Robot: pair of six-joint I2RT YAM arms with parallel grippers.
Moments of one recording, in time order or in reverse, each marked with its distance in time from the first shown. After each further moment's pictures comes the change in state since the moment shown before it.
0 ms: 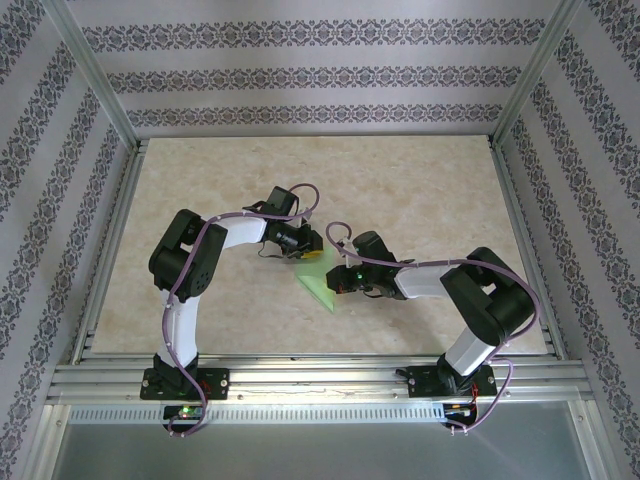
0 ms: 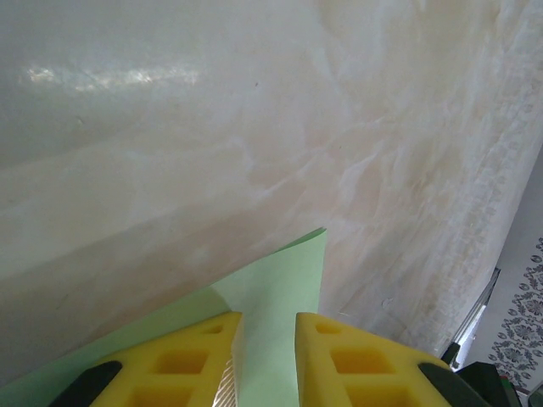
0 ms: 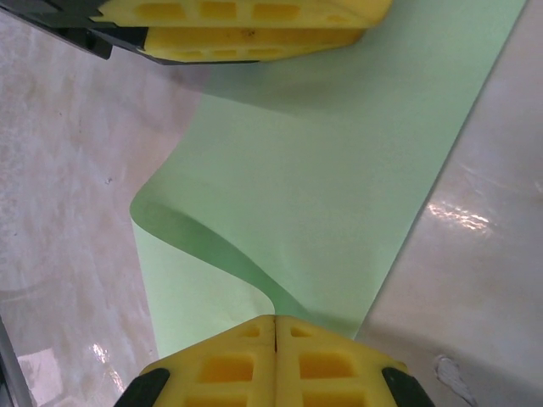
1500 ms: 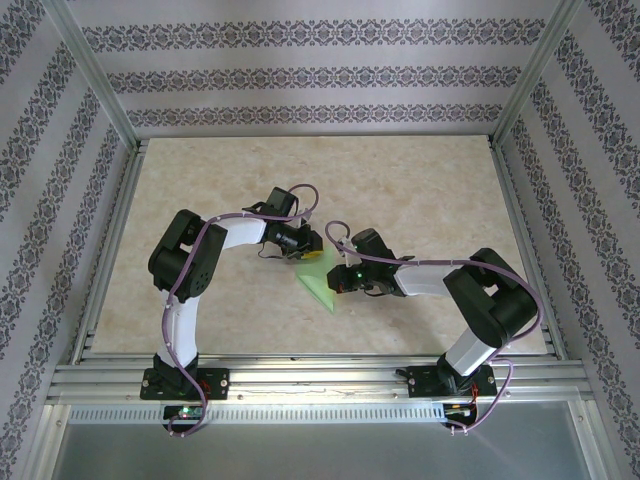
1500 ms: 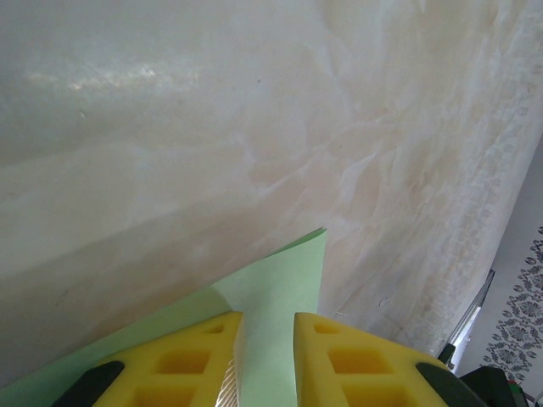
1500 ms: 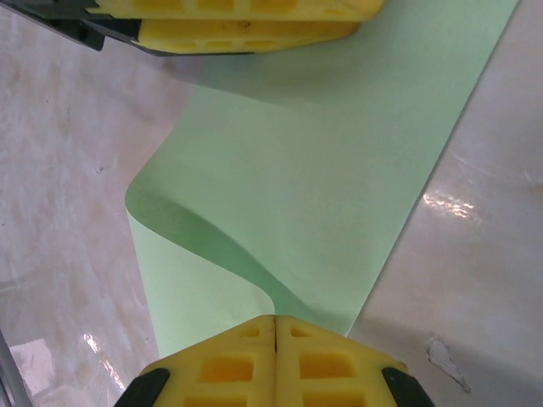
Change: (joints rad) left arm 0.000 -0.005 -0.014 0.020 0.003 -0.018; right arm 0.000 -0.015 0.039 -0.102 0.005 -0.033
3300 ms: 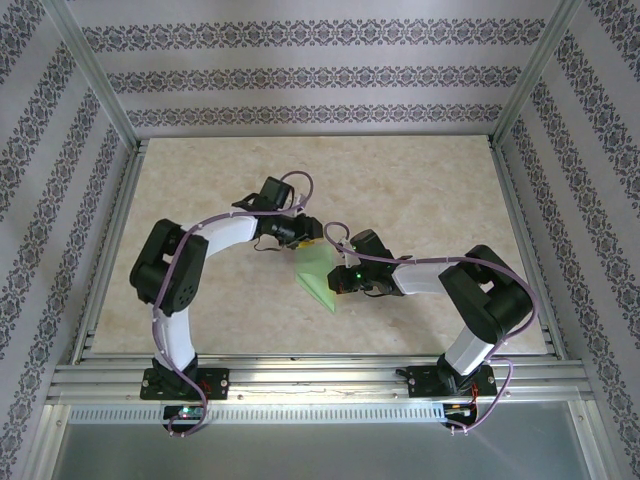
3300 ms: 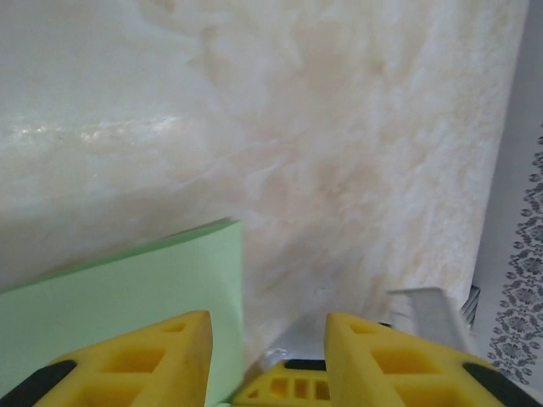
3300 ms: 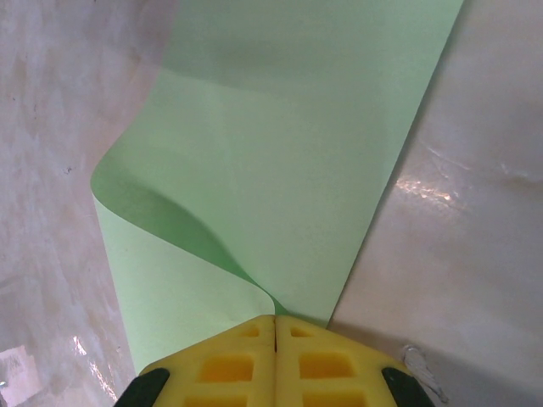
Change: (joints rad) left arm 0.000 -0.178 -0.010 -0.045 -0.090 -0.010; right arm 0.000 0.032 0.003 -0.002 0.023 0.001
